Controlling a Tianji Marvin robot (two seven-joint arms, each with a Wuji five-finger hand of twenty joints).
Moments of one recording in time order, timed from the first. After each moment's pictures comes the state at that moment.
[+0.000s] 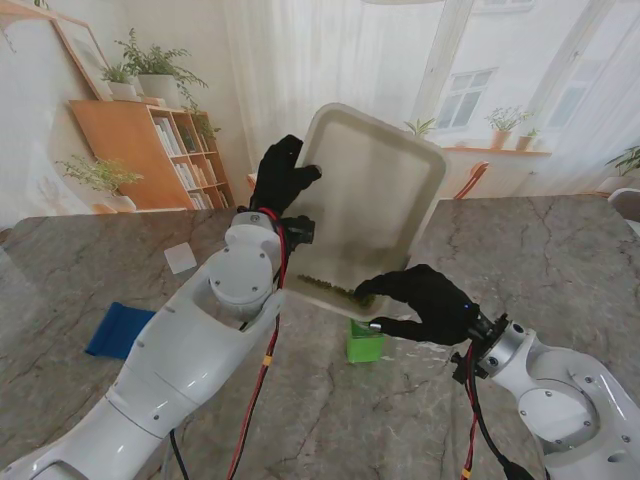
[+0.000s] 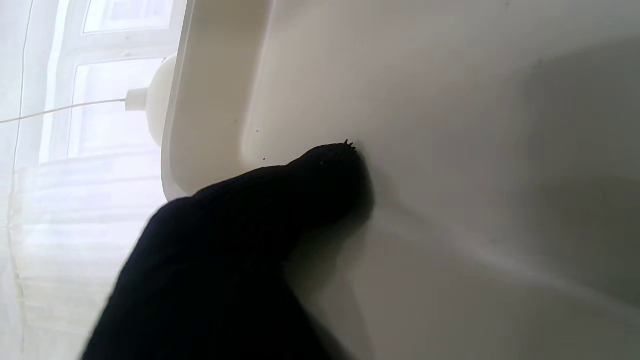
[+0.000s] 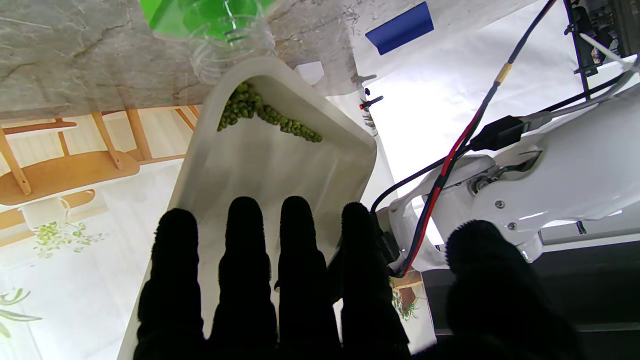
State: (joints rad) left arm 1.11 -1.39 -0.94 -1.47 -0.20 0.02 0.46; right arm -1.76 -1.06 1.49 -1.83 -0.74 -0.64 0.07; left_hand 1.07 -0.65 0.92 0.02 0.57 0.29 1.47 1.56 0.97 0.27 0.48 1.00 1.01 0.29 0.56 1.05 0.79 0.34 1.13 0.54; right_hand 0.52 -0.06 0.26 -0.06 0.47 0.03 0.25 0.67 0.69 0.14 0.16 0.46 0.59 0.16 0.21 0.40 0.17 0.31 0.80 0.44
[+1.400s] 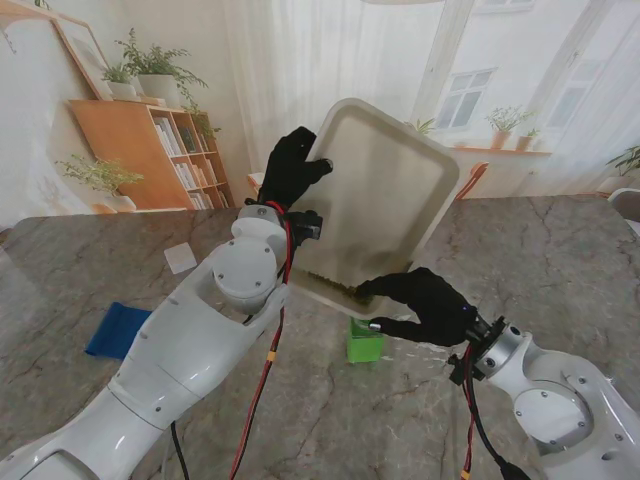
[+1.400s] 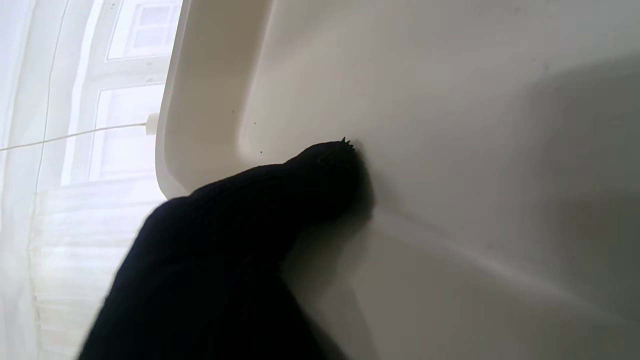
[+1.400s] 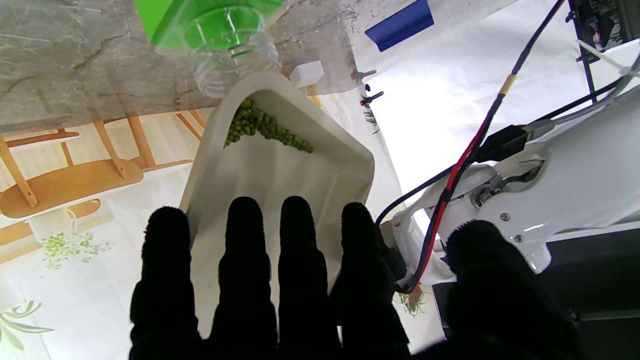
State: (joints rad) left arm 1.07 -1.39 -0.91 -1.46 -0.21 0.01 0.43; right arm -1.75 -1.06 1.47 -1.80 -0.73 -0.64 0.04; left_hand 1.05 -0.65 0.92 0.02 0.57 0.28 1.47 1.56 0.98 0.26 0.48 1.00 1.01 0.29 0.57 1.05 0.79 0.34 1.13 0.56; right_hand 0.52 -0.06 0.26 -0.06 0.47 0.03 0.25 0.67 0.69 0.14 0.16 0.46 0.59 0.16 0.21 0.40 0.18 0.38 0.82 0.44
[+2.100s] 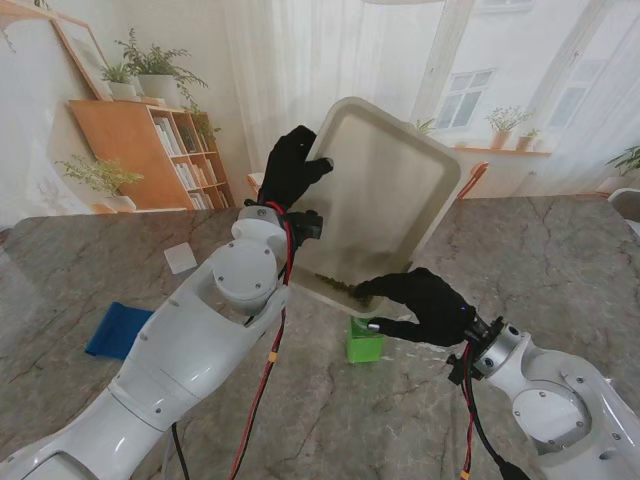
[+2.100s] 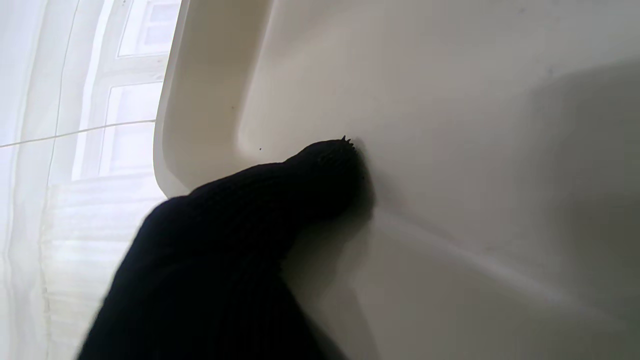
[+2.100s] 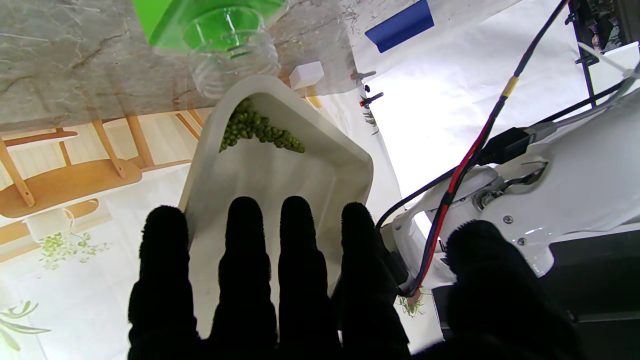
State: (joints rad) left arm 1.07 -1.39 -0.90 -1.46 -0.21 -0.02 0.44; right arm -1.75 -1.06 1.47 -1.79 -0.74 -0.65 0.04; left_hand 1.05 -0.66 0.92 0.02 0.57 0.28 1.47 1.56 0.99 0.26 0.48 1.00 1.02 0.29 0.57 1.05 0.79 0.34 1.13 0.56; right_hand 0.52 -0.06 0.26 -0.06 0.47 0.03 0.25 0.67 0.69 0.14 0.16 0.46 0.59 0.16 0.21 0.40 0.19 0.39 0.84 0.45
